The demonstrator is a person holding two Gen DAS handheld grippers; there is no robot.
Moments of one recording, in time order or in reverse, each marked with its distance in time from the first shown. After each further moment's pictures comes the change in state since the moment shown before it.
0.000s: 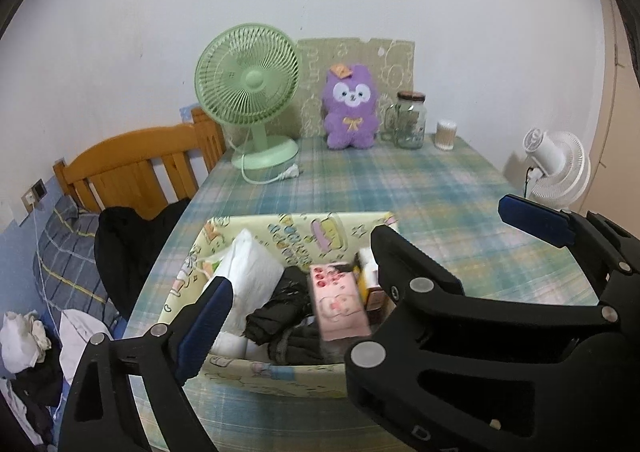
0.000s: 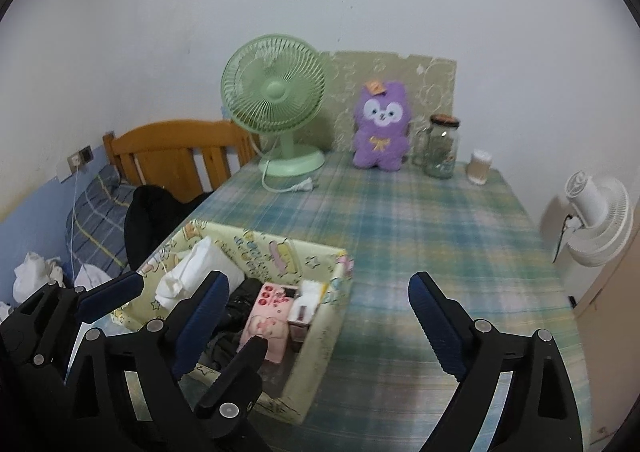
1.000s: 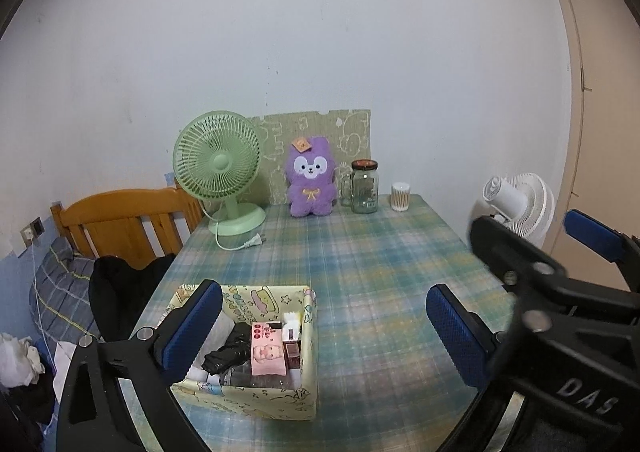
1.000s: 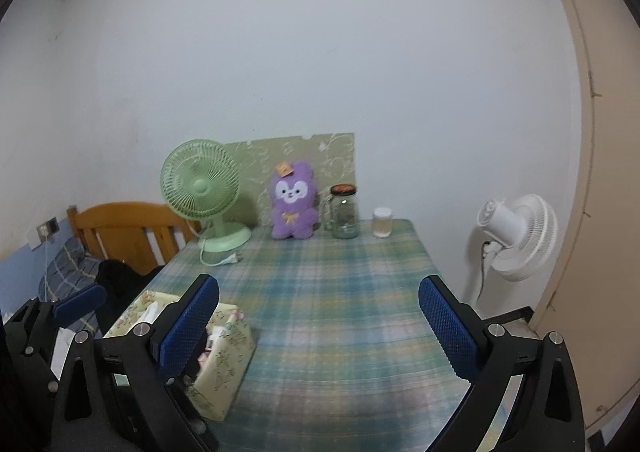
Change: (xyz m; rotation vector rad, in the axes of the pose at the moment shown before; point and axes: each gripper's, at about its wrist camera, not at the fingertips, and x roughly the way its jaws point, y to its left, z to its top) left arm -0.077 -0.068 0.028 0.019 -0.198 -0.034; right arm -0.131 -0.090 0.006 0.108 -0.238 -0.185
